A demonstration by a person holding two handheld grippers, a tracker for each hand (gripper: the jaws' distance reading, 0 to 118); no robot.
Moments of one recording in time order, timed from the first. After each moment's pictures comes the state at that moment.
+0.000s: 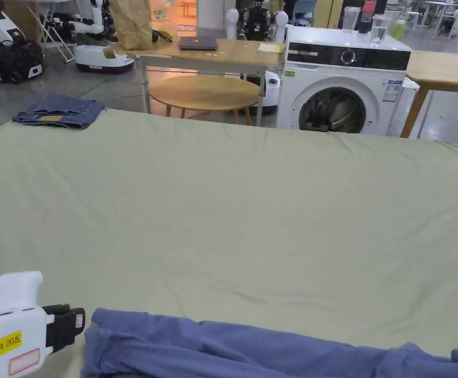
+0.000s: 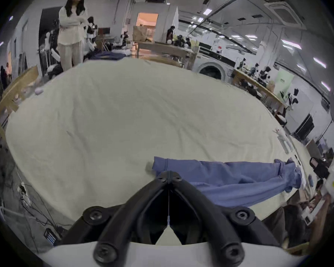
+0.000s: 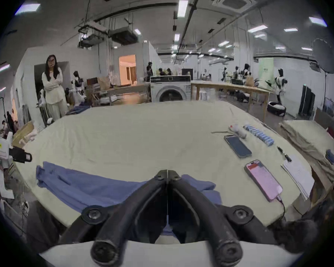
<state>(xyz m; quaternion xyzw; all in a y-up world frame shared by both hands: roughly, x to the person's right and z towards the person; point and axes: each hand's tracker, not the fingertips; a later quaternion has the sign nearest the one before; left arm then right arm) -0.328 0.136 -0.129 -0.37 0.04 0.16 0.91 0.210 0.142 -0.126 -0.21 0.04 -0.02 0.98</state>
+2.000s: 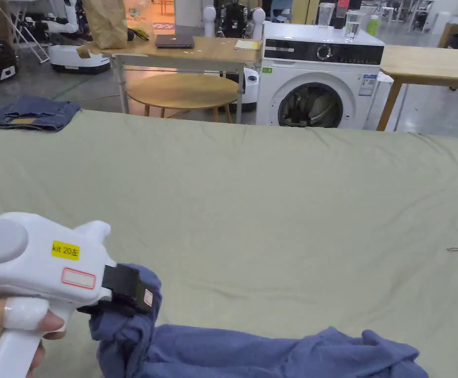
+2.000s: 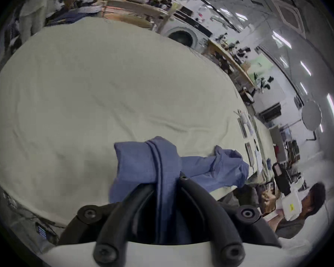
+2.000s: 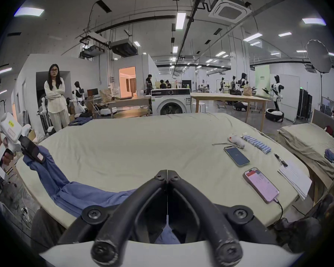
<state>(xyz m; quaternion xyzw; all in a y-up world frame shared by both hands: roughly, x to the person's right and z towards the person) -0.235 0.203 -0.217 -0.50 -0.13 0.22 0.83 0.223 0.177 -0.110 -0.18 0.04 -0.03 0.98</state>
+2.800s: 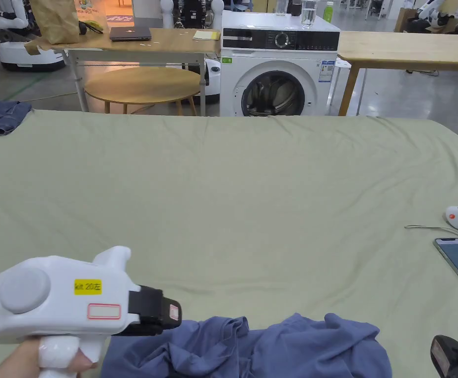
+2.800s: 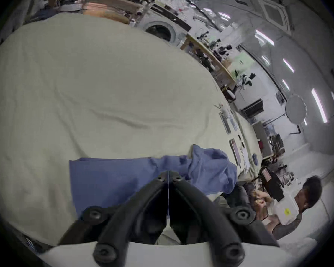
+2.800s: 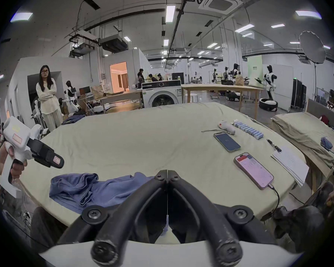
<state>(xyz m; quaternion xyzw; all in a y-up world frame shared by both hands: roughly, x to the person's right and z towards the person) -0.200 0.149 -0.229 -0.48 -0.19 0.25 0.82 0.242 0.157 -0.102 -0.21 0.02 -0.04 0.98</state>
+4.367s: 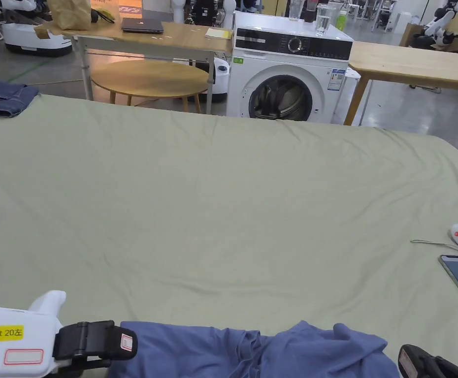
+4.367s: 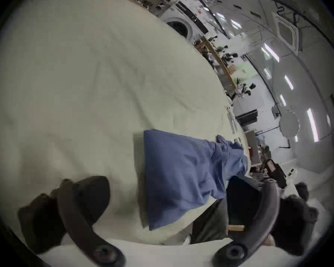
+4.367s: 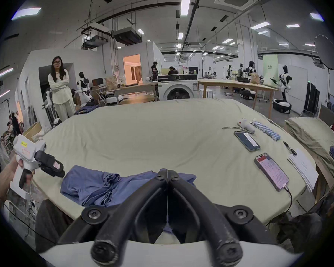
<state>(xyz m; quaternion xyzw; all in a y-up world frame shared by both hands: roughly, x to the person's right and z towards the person) -0.284 0.075 -0.201 -0.48 -0.21 0.34 0.78 0.202 0.163 -0.112 -0.23 0.07 -0.03 0.97</state>
